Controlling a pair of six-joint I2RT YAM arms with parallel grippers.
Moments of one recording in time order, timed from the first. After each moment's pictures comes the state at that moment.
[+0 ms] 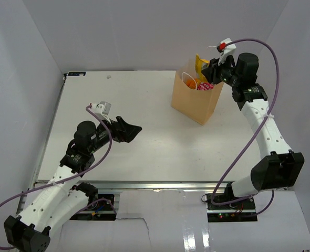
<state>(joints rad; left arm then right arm) -0.47 0.74 0.65 -0.04 0.30 -0.56 0.15 1.43 1.47 -0.19 -0.45 -0.13</state>
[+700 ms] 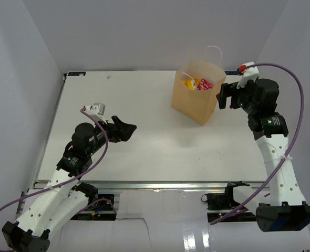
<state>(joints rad) -0.47 0.68 0.67 -0.16 0.15 -0.58 0.07 1.07 1.27 -0.48 -0.24 -0.13</state>
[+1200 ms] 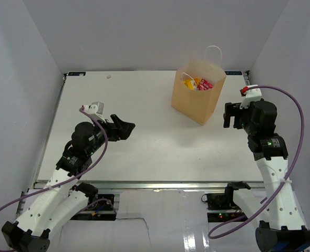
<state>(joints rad) -0.47 0.69 0.69 -0.19 0.09 -0.58 0.07 0.82 1.02 -0.60 -0.02 -0.11</state>
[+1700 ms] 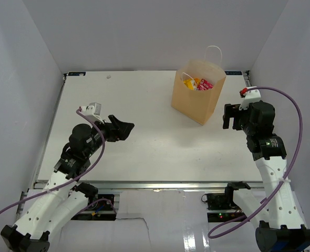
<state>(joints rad) -0.47 0.65 0.69 -0.19 0.09 -0.60 0.07 0.82 0.98 -0.60 -0.01 -0.09</state>
